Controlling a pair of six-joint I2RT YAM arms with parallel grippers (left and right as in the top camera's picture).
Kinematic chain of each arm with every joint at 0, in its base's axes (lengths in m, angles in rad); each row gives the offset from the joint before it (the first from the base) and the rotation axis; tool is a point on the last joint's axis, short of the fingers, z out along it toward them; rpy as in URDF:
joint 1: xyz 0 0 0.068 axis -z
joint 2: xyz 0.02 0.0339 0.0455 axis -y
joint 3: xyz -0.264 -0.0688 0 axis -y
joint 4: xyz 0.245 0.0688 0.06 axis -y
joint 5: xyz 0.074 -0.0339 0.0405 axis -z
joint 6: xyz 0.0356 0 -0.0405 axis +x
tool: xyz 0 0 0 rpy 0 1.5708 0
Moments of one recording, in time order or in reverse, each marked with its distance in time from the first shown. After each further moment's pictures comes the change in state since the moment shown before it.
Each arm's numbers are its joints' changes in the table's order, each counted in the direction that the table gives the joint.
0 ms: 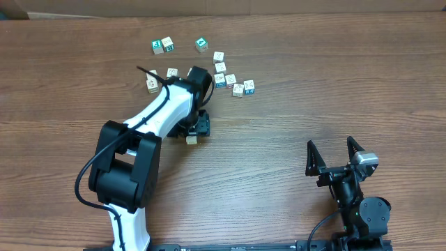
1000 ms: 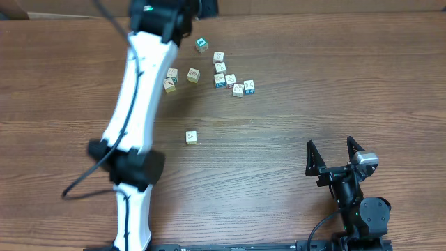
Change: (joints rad) left arm -0.031 -0.197 1.135 -0.046 0.004 0.029; right arm 0.000 0.000 0.000 0.000 0.000 0.000
